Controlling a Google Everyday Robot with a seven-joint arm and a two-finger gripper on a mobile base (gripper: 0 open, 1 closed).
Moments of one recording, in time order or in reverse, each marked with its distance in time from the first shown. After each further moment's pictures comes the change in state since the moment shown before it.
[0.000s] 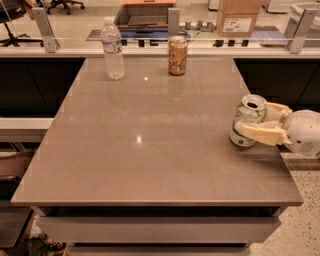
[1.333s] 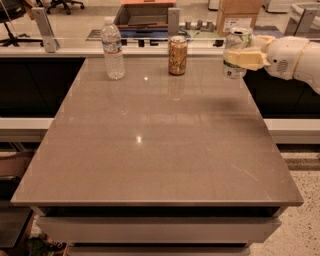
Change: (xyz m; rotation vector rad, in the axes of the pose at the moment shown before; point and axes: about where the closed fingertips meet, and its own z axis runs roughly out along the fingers) arm -0.089 -0.137 0.083 0.175 0.045 -0.023
